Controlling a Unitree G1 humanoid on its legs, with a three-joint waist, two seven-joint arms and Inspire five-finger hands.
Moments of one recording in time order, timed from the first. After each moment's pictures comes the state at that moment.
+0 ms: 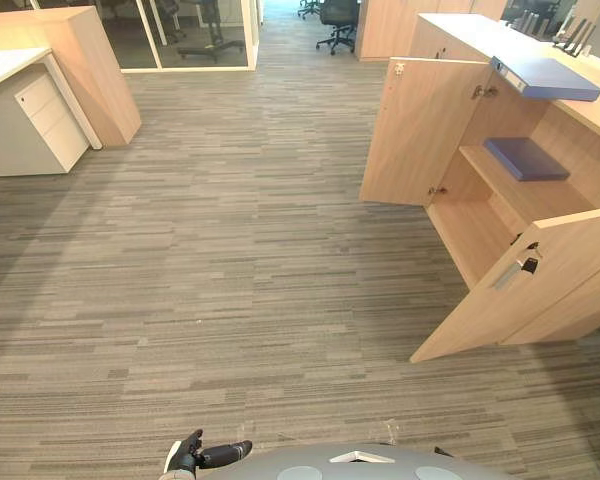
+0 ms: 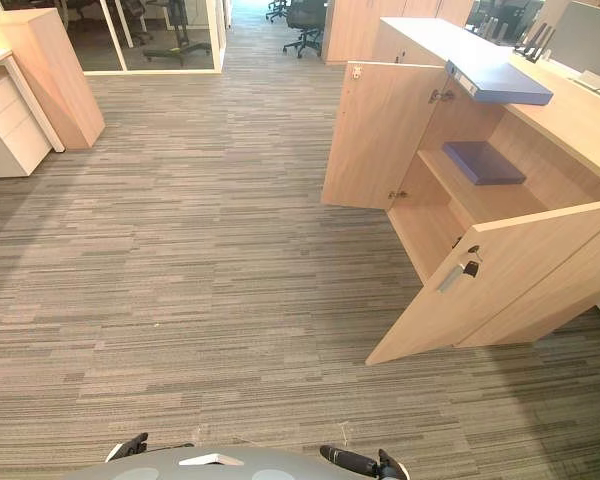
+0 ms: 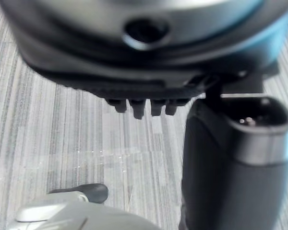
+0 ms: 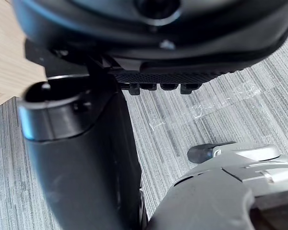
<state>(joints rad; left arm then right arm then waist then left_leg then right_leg) 0.20 0.14 0.04 1.09 0.05 -0.07 0.06 0.13 -0.09 -0.27 1.18 0.02 -0.03 -0.03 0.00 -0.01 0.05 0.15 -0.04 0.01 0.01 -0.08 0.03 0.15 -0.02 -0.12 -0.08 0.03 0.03</state>
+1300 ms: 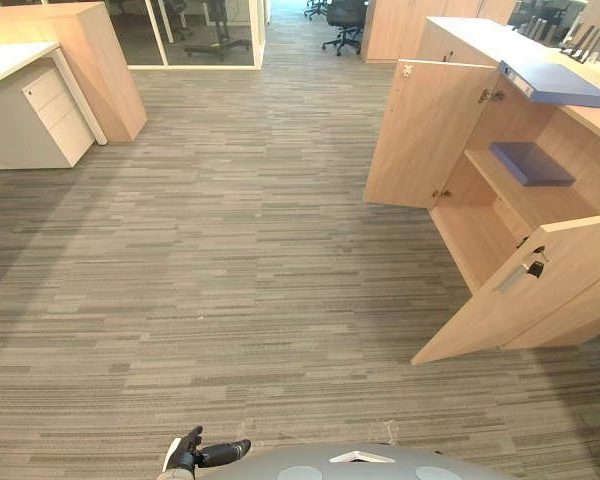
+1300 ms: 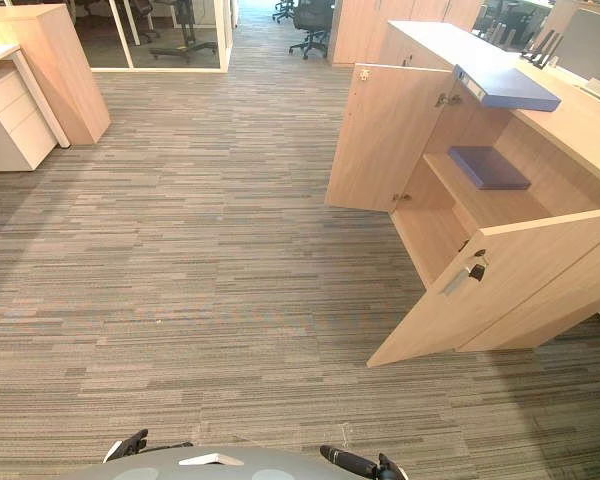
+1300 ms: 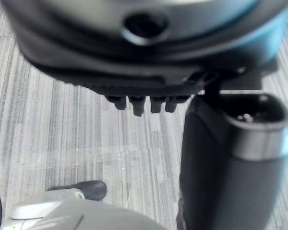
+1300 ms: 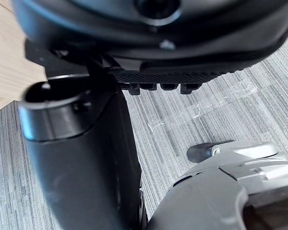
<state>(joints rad) 0.20 0.15 0.02 1.09 0.05 -0.09 0.06 0.13 -0.08 -0.31 1.19 0.03 -0.03 -0.03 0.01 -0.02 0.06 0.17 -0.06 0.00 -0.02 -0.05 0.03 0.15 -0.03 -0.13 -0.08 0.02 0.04</state>
